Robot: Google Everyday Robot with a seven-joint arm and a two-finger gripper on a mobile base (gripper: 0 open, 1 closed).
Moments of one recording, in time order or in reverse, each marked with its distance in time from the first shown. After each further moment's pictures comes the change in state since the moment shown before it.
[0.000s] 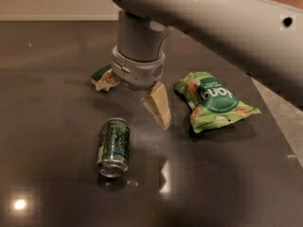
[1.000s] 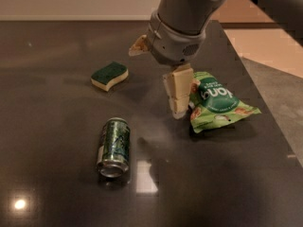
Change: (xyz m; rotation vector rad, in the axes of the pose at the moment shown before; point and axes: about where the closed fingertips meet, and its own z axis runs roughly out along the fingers) arm 0.039 0.028 -0.061 0.148 0.003 0.430
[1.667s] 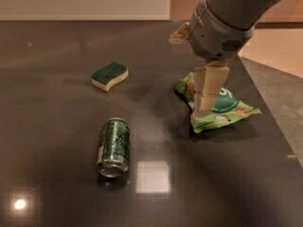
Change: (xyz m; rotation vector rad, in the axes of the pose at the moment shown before) arm 0.045 0.030 -0.040 0.105 0.018 0.315
